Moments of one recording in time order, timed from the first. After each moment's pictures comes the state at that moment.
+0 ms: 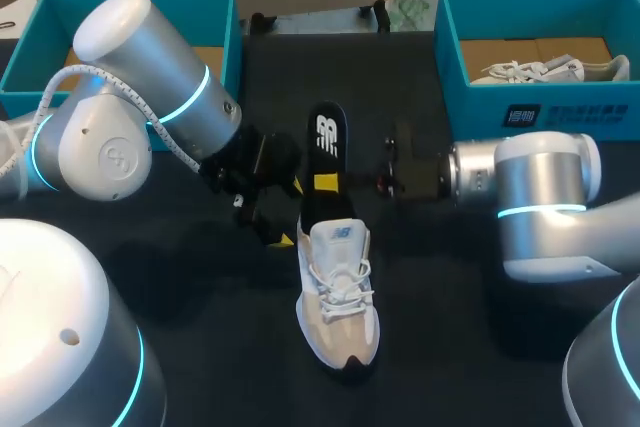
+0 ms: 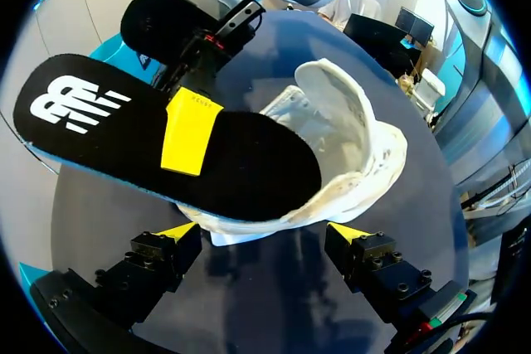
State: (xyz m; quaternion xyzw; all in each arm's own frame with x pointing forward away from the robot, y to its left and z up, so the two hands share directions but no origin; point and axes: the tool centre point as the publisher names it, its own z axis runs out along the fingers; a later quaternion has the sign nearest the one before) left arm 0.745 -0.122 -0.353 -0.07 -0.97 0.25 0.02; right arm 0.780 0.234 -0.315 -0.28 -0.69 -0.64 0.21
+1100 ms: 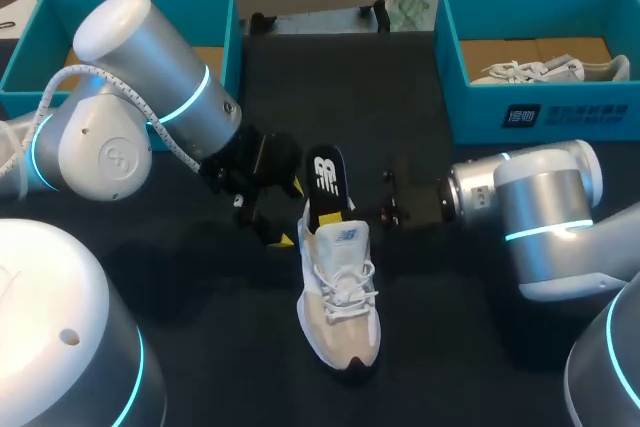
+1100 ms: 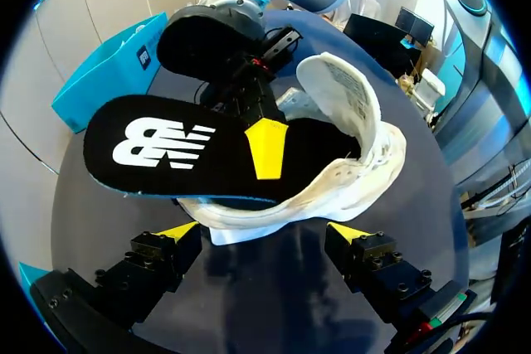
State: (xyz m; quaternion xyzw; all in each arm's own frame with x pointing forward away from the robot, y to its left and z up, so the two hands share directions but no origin) left arm 0.745 -0.122 -0.353 -0.07 -0.97 0.25 0.02; right arm 0.734 0.229 -0.350 -0.29 -0.71 -0.58 0.27
